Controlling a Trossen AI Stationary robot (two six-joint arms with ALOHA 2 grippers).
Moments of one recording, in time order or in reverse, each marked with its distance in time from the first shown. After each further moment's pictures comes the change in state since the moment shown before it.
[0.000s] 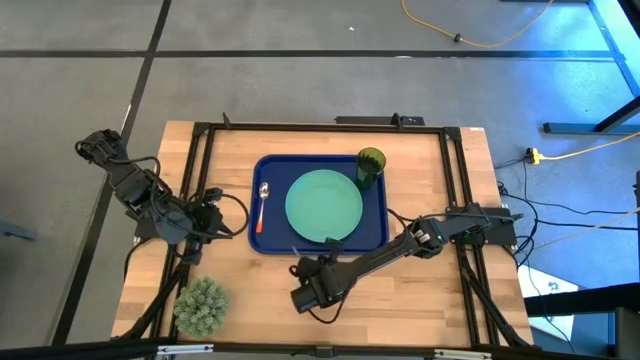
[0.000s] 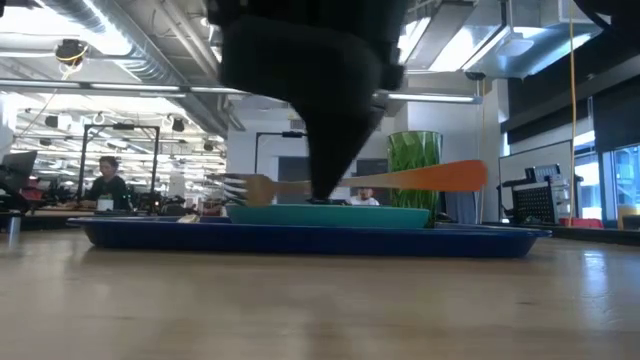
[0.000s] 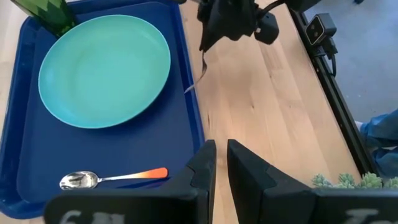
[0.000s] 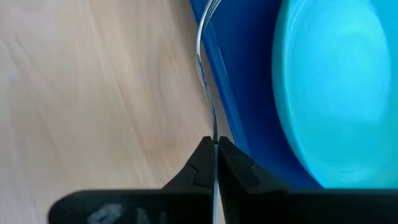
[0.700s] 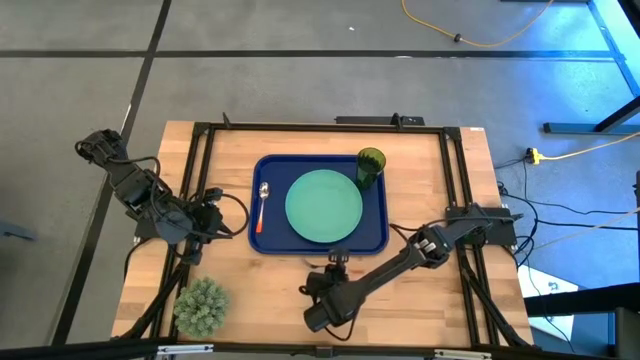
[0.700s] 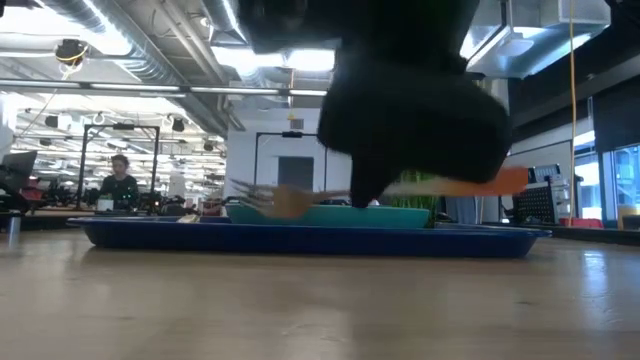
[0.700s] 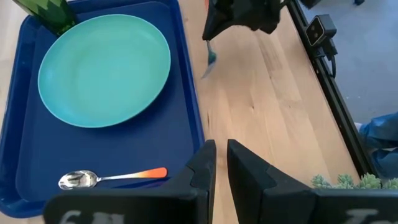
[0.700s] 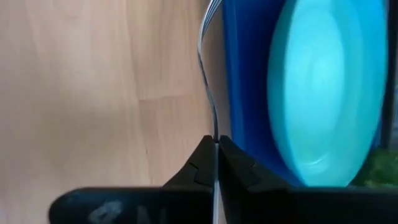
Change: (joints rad) left arm 0.000 0.000 0.000 0.000 0.000 -0.008; right arm 0.093 0.003 -0.077 -0.053 0.143 -0.100
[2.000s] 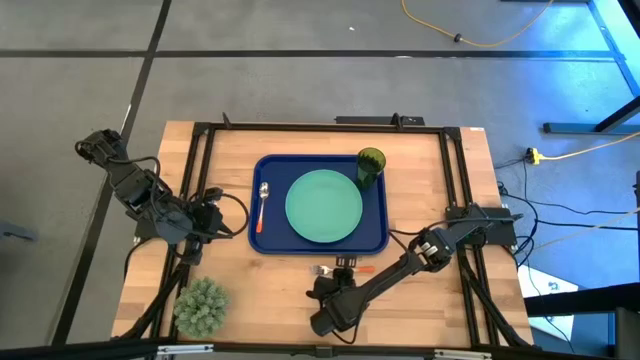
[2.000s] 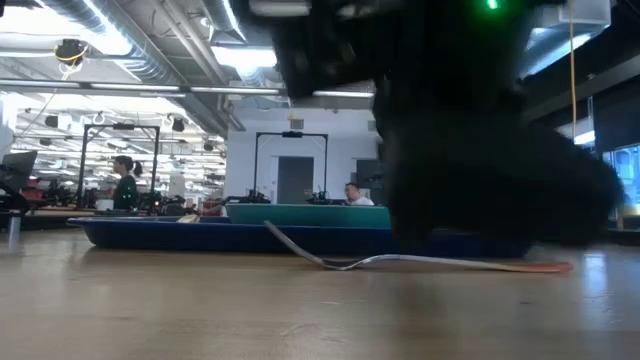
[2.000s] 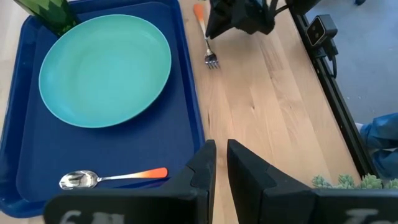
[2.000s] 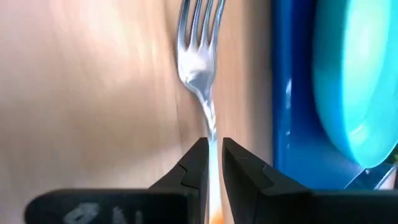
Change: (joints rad) left arm 0.000 0.001 0.000 0.000 -0.002 0.000; right arm 0.024 0.002 -0.096 0.008 -0.077 0.080
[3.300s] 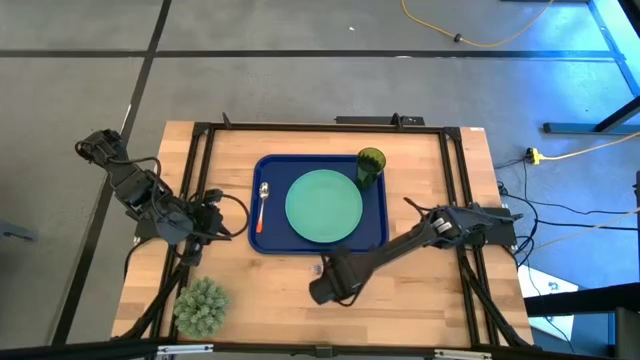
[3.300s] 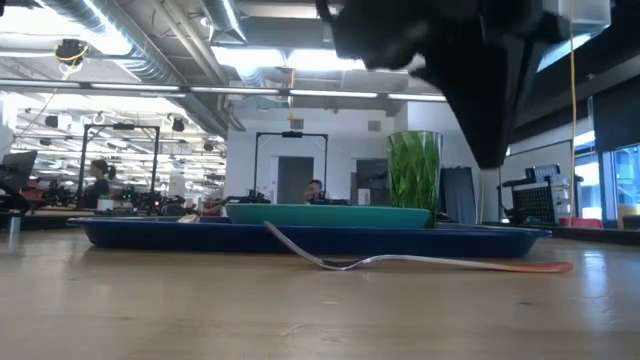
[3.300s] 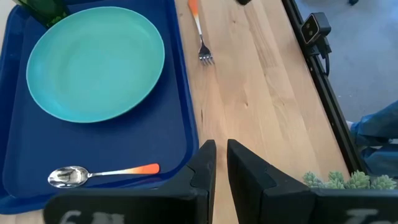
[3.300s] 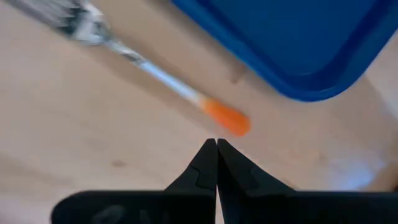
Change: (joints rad) left arm 0.000 0.004 0.000 -0.003 0.030 -0.026; right arm -0.110 -0.208 -0.061 -0.130 -0.467 0.675
